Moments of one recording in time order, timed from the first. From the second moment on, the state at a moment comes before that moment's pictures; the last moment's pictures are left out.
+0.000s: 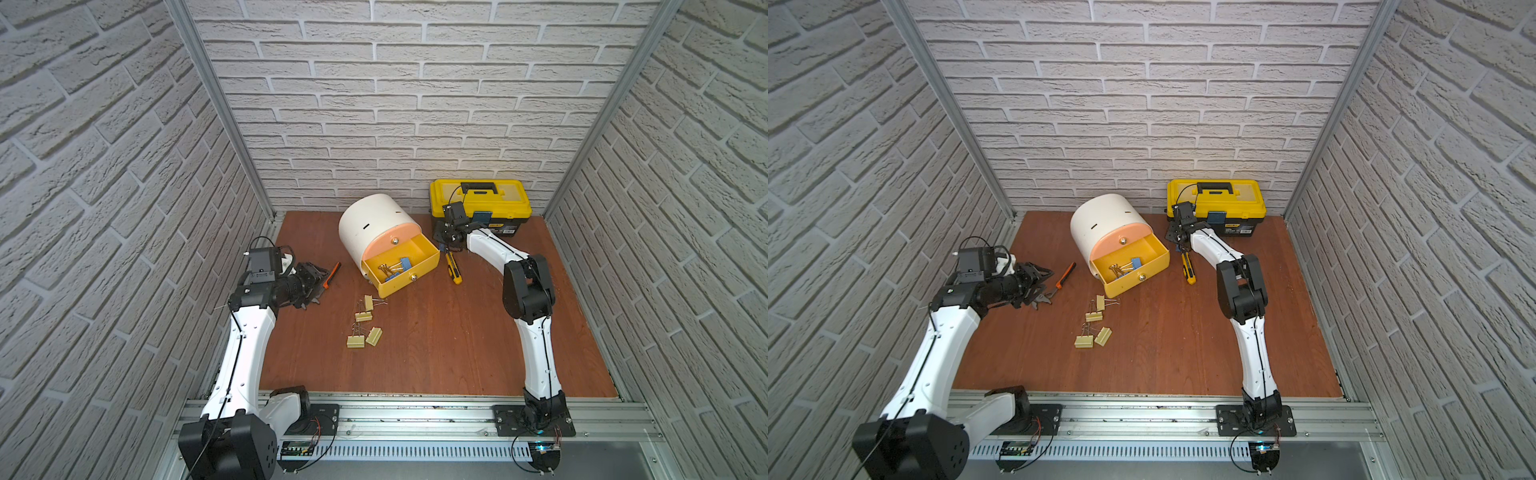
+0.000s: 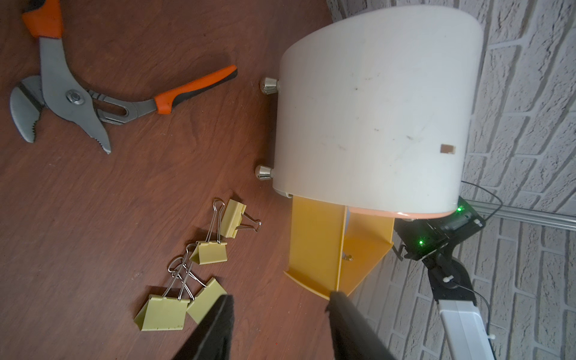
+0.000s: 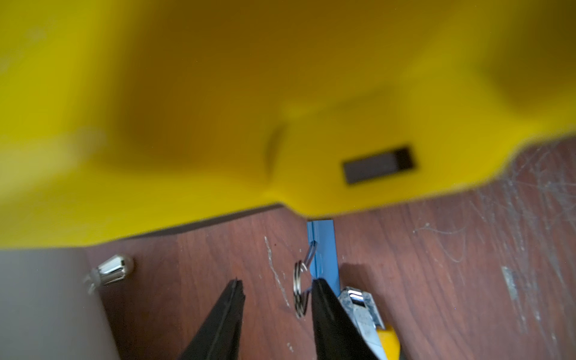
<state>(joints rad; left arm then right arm) 0.11 1.08 0.99 -0.77 0.55 -0.82 0.26 2.31 1.92 -0.47 0.10 0.60</state>
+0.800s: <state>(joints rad) 0.11 1.02 1.01 -0.79 0.53 -0.82 0.26 2.01 1.61 -0.46 0.13 0.53</state>
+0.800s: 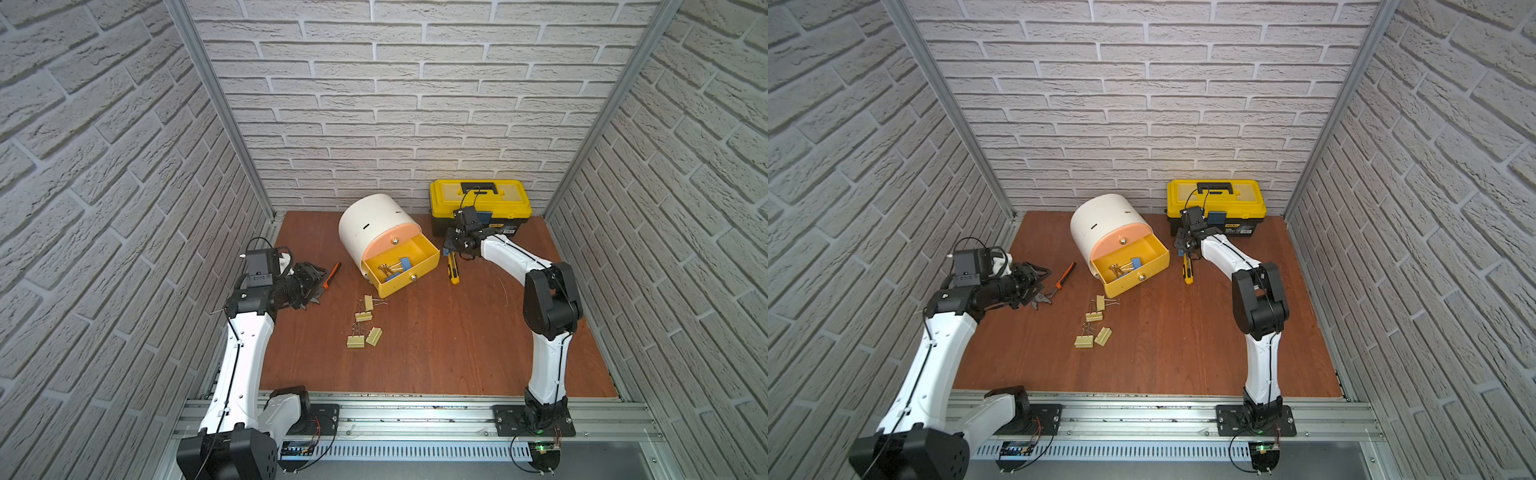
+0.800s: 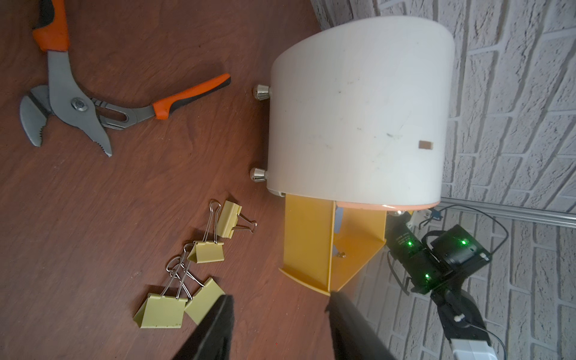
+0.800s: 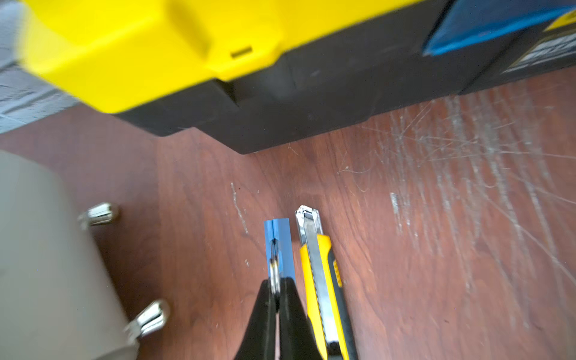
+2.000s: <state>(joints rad) -0.40 0.96 1.04 -0.72 0.20 -0.98 0.37 1.50 1.44 -0.54 -0.34 0.61</state>
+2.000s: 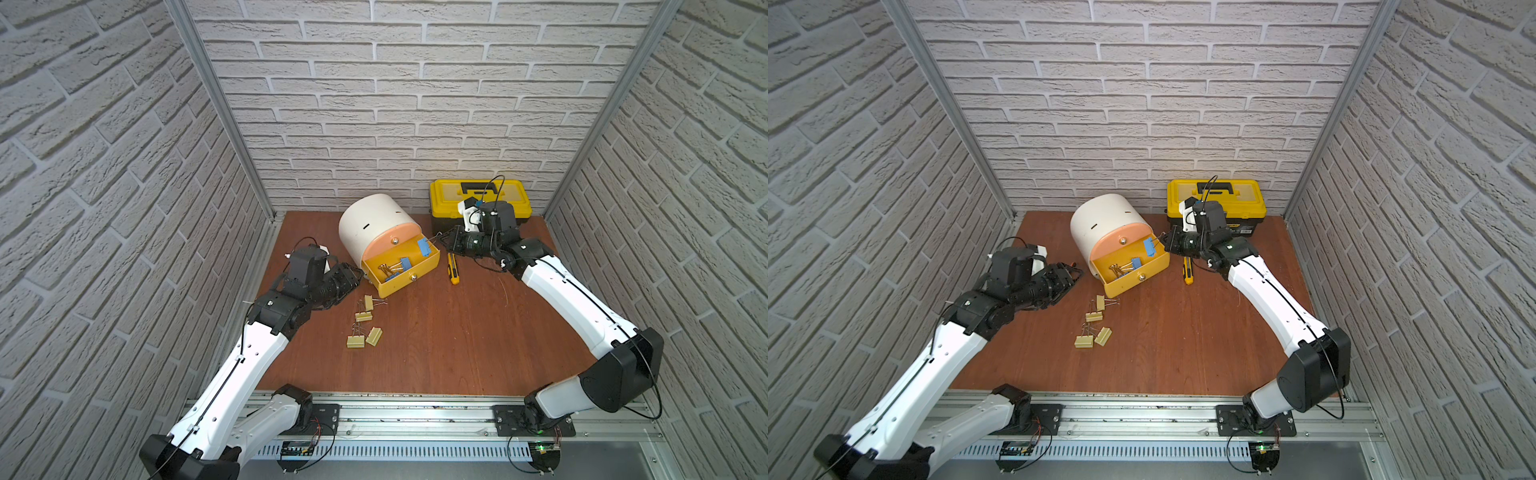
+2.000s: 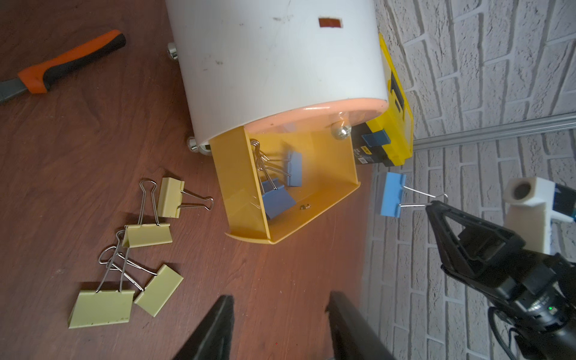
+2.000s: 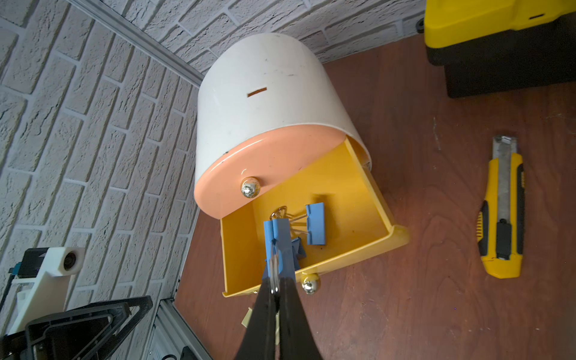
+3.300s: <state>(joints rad) -0.38 0.93 1.03 -0.76 0.19 -0.99 0.40 1.74 1.64 -0.59 -0.29 0.55</state>
